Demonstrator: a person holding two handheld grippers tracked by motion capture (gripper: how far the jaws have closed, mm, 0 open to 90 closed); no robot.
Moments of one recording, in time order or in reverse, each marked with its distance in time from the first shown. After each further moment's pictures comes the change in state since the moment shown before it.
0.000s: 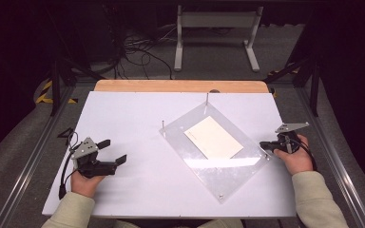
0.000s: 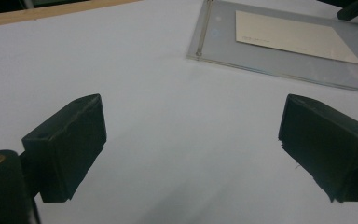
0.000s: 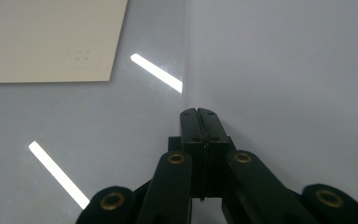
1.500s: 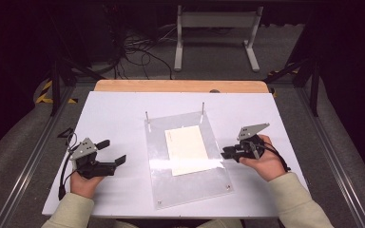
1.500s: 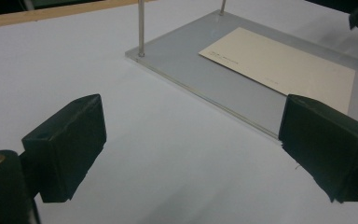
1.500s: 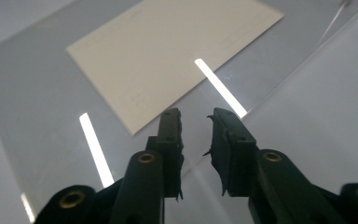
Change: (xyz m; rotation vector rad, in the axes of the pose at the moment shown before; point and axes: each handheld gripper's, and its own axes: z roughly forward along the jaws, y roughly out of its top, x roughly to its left) left arm -0.001 -0.002 -0.005 -0.010 0.000 -0.006; right arm 0.110 0.064 0.026 -0.025 0.260 -0.250
